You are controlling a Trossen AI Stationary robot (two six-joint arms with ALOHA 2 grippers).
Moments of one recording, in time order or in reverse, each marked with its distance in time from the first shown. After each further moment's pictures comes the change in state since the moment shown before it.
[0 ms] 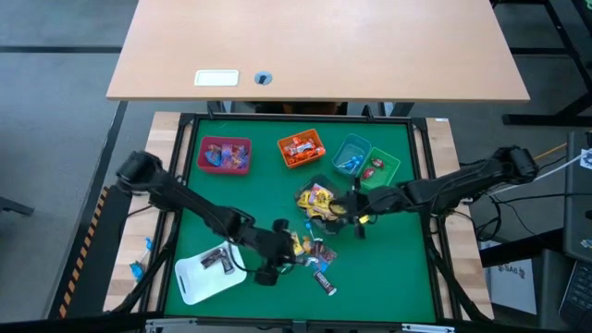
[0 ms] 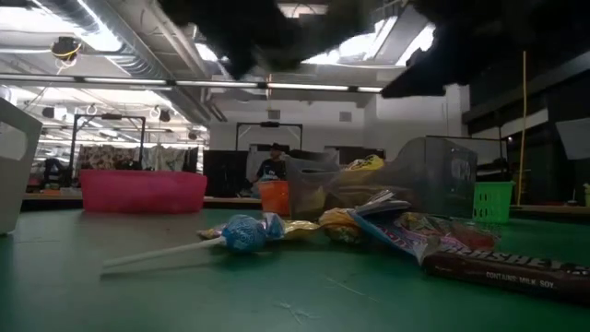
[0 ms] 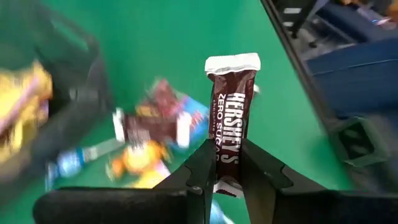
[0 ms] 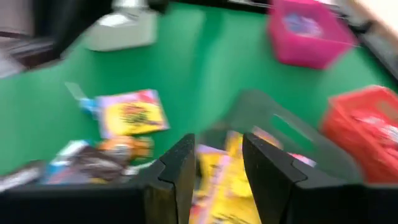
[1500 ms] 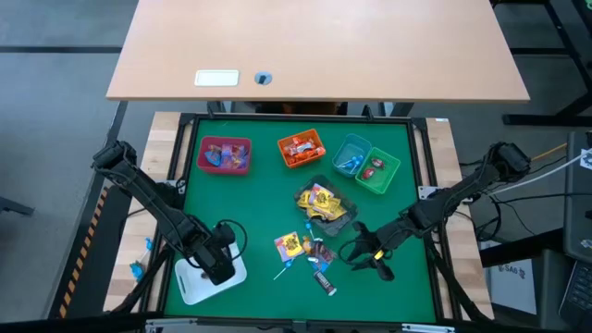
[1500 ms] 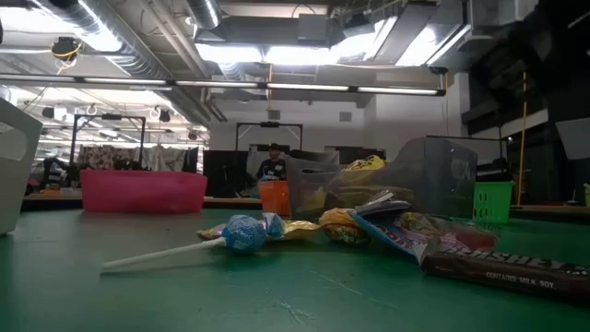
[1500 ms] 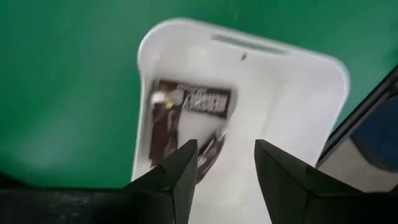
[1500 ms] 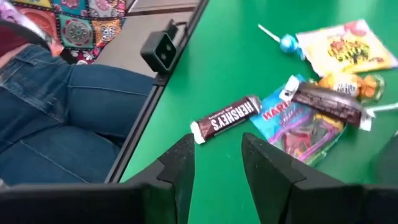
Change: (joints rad) left arm -0.278 -0.273 0.000 -0.937 0.115 -1.145; right arm 0.320 0.057 0.001 -0.029 -0.290 0.376
